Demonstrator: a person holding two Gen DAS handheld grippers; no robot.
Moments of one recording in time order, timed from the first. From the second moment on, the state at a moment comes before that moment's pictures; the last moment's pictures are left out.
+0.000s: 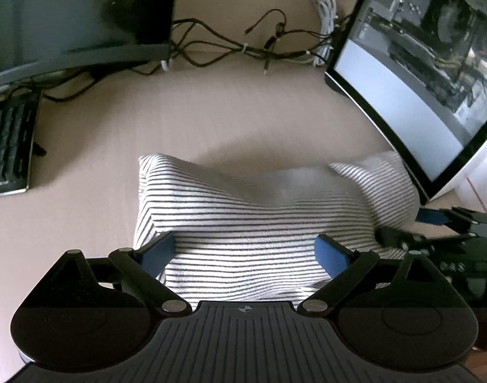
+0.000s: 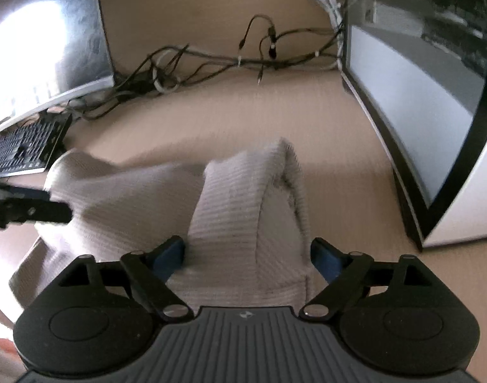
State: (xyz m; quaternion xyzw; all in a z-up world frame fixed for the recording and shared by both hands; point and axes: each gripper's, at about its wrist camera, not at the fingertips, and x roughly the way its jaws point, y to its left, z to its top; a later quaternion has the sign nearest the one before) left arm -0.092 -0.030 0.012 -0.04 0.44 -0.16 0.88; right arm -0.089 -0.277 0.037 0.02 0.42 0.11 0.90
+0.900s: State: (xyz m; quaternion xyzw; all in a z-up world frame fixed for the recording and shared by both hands) left arm -0.010 -0.032 -0.008 0.00 0.41 -0.15 0.90; right arm 0.006 -0.248 0.003 -0.01 0.41 0.12 0.90
